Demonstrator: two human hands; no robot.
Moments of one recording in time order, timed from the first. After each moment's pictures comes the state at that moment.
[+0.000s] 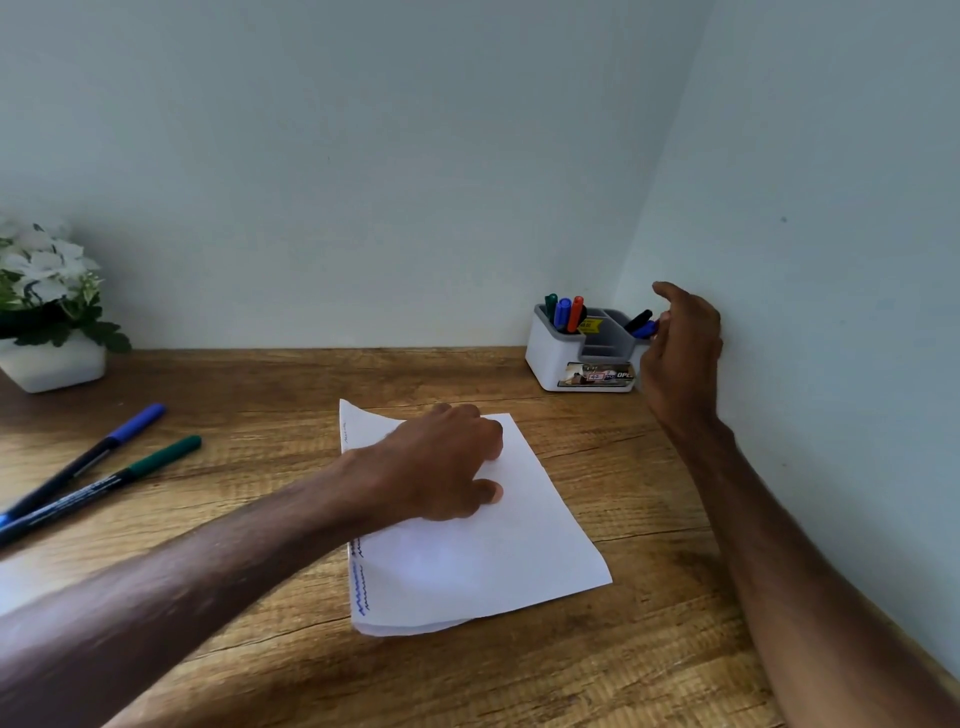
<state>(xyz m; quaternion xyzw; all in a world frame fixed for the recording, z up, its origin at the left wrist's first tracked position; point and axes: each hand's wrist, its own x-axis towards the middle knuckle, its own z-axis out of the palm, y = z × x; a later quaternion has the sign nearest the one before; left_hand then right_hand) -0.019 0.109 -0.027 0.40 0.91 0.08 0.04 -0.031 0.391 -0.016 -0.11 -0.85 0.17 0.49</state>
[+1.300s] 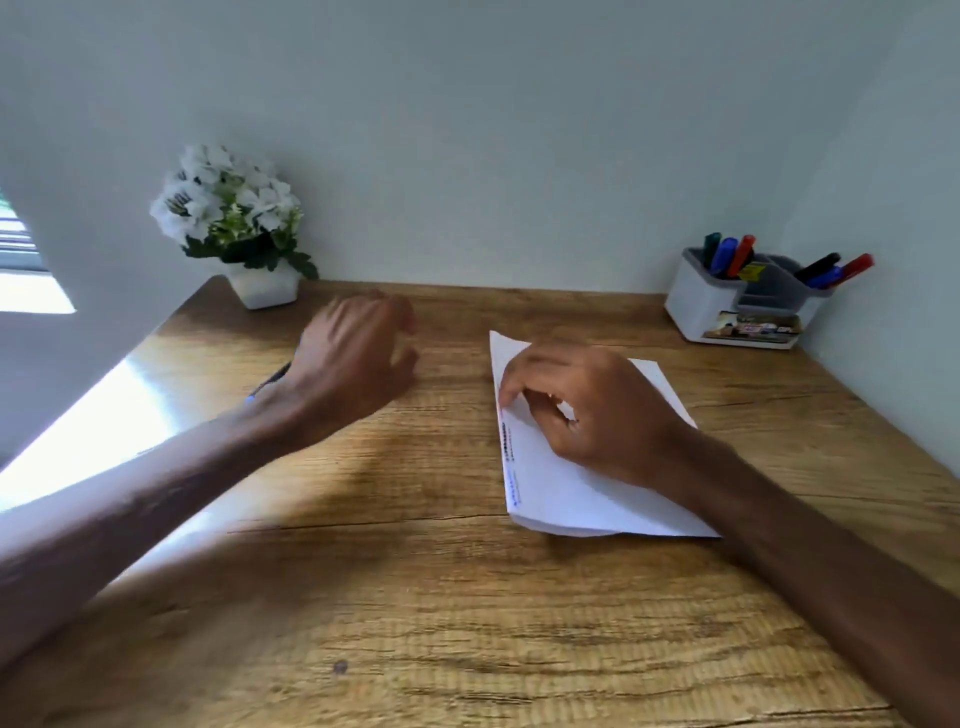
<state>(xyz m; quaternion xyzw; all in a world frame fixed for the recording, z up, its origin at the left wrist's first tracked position) -0.031 -0.060 -0.038 0.15 0.96 0.12 -0.21 0.020 0.189 -0.044 0.36 -0.89 0.15 0.22</state>
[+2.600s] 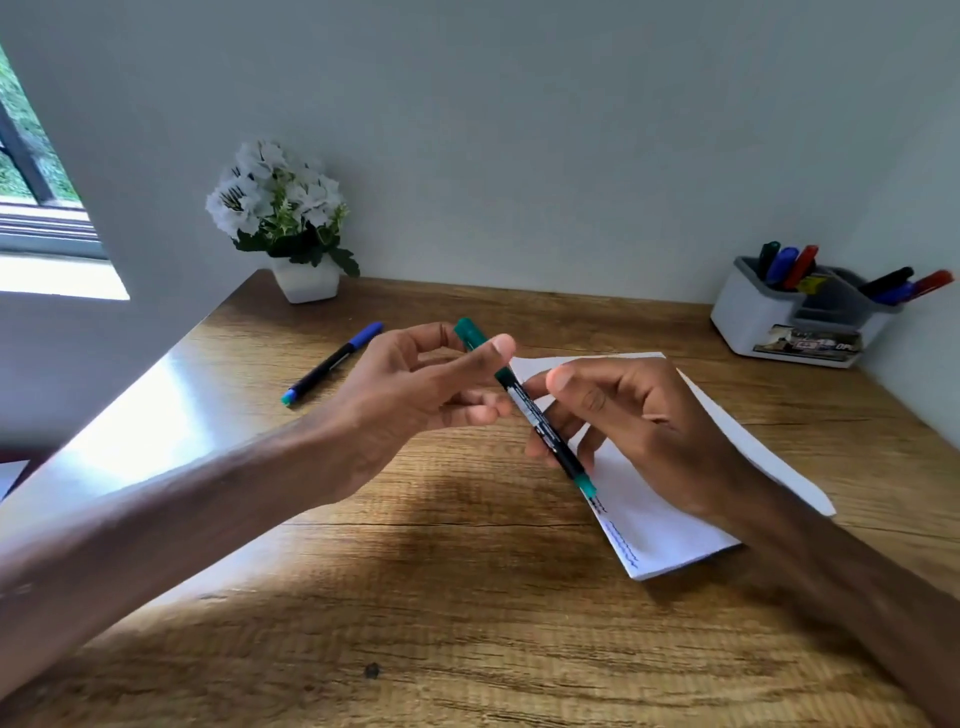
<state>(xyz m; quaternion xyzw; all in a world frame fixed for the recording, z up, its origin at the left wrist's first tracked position) 0.030 -0.051 -0.026 0.11 0.64 0.75 0.12 0.044 0.179 -0.033 0.26 -0.80 0.54 0.00</state>
